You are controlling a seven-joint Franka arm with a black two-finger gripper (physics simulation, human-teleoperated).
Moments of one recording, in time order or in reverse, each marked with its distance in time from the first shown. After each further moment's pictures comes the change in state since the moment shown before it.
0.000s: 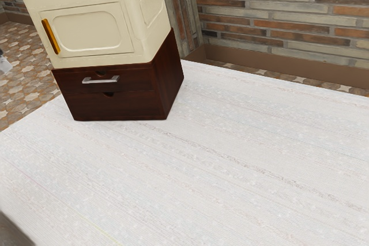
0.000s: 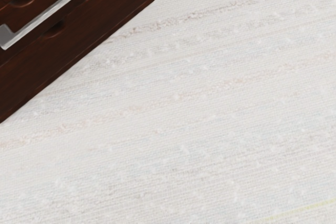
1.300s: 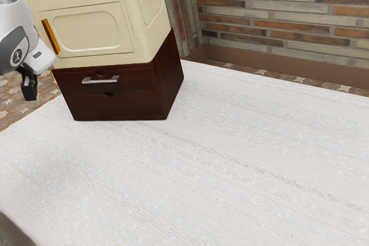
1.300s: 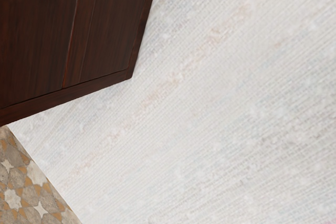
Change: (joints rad) arm 0.261 0.282 -0.237 -0.212 0.431 0.593 0.405
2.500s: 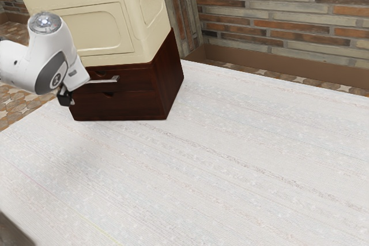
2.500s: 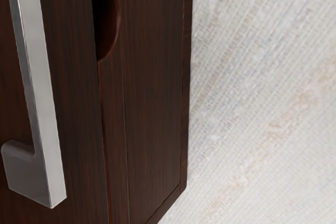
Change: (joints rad) arm -0.018 0.129 -0.016 -0.040 0.001 0.269 0.116
